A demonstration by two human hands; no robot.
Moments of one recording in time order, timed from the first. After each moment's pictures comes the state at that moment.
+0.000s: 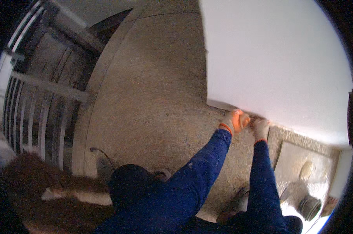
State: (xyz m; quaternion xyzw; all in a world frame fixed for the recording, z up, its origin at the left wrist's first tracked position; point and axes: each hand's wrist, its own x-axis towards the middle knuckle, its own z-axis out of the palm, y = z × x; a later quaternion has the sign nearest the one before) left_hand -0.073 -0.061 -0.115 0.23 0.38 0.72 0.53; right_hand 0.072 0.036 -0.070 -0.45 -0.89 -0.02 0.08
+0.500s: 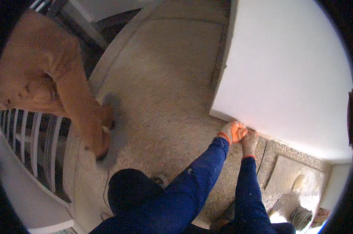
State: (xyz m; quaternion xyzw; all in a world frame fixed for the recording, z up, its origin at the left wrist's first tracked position) left_hand -0.077 -0.067 -0.096 -0.16 0.21 0.71 0.65; right_hand 0.047 -0.013 -0.081 -0.51 -0.77 0.29 0.26
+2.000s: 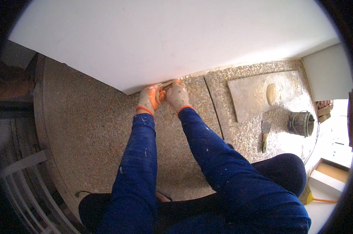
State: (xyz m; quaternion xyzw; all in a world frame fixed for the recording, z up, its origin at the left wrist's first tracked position) left_hand -0.115 -0.102 -0.037 -0.03 0.53 0.57 0.63; right_hand 0.021 -0.055 -0.017 -0.61 -0.72 0.32 0.06
